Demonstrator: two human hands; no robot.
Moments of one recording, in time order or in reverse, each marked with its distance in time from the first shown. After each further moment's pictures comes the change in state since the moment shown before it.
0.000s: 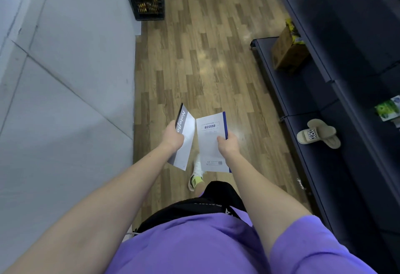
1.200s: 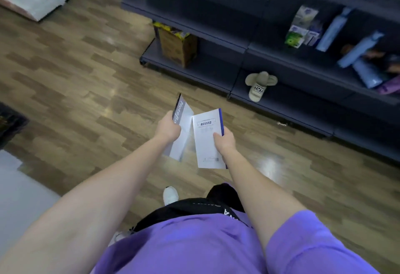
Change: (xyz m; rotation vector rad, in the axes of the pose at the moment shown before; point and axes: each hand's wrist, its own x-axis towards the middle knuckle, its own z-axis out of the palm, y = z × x) left_hand 0.352 0.296 0.021 0.561 -0.631 0.610; right_hand 0.220 -0.198 0.018 0.666 0.664 0.362
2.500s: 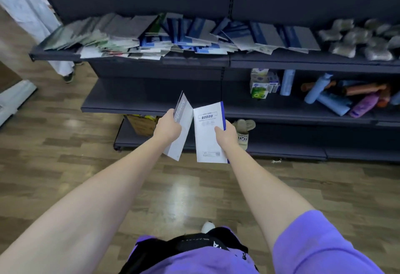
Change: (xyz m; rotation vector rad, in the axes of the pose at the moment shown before) left_hand 0.251 0.279 -0.087 0.240 -0.091 0.431; right_hand 0.187 -0.278 -0.044 0.203 0.305 -0.224
